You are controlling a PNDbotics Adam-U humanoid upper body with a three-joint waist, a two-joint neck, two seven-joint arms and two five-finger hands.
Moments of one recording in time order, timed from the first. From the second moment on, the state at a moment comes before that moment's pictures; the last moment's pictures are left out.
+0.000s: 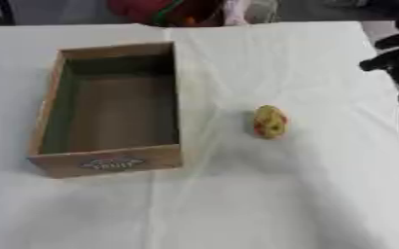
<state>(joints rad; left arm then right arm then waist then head) -0.33 0.14 0.24 -1.98 -0.12 -0.16 0.57 -0.22 -0.45 -0.19 -1.98 -0.26 -0.22 -0.09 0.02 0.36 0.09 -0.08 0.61</state>
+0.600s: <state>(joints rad) -0.33 0.14 0.24 -1.98 -0.12 -0.16 0.57 -0.27 -0.60 -0.17 -1.98 -0.11 -0.17 -0.15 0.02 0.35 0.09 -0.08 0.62</state>
